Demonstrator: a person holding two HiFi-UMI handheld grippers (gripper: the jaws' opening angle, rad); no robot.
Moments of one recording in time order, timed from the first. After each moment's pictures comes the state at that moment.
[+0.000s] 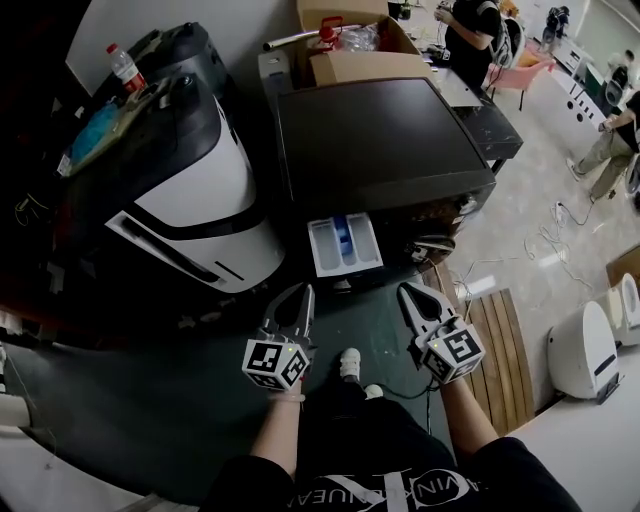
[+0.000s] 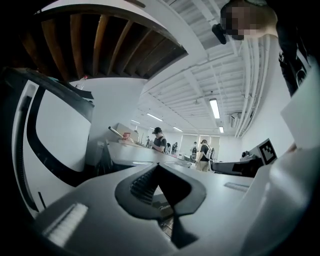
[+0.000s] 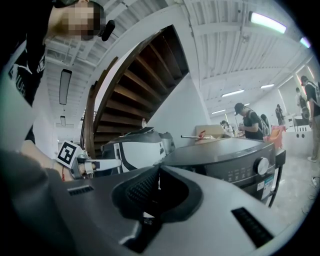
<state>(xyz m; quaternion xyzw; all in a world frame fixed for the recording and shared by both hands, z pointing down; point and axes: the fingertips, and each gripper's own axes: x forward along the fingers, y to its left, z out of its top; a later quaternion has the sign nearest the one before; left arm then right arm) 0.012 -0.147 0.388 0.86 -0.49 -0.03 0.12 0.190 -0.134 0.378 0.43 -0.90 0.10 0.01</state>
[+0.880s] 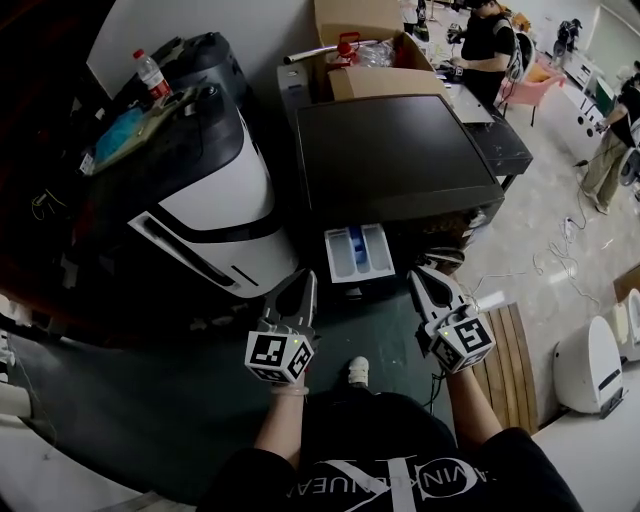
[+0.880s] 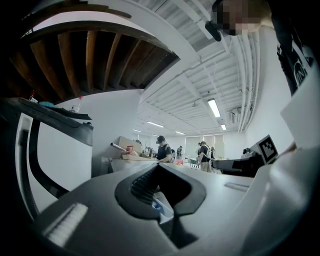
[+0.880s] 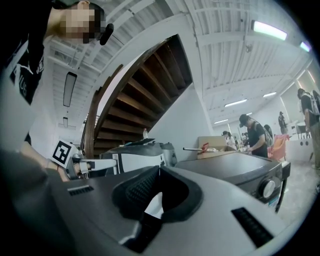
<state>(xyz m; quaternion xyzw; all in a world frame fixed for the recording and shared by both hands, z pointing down) -0.005 -0.161 0.318 0.85 -0.52 -0.03 0.04 0.182 -0.159 0.317 0.43 -0.90 0.05 -0.03</state>
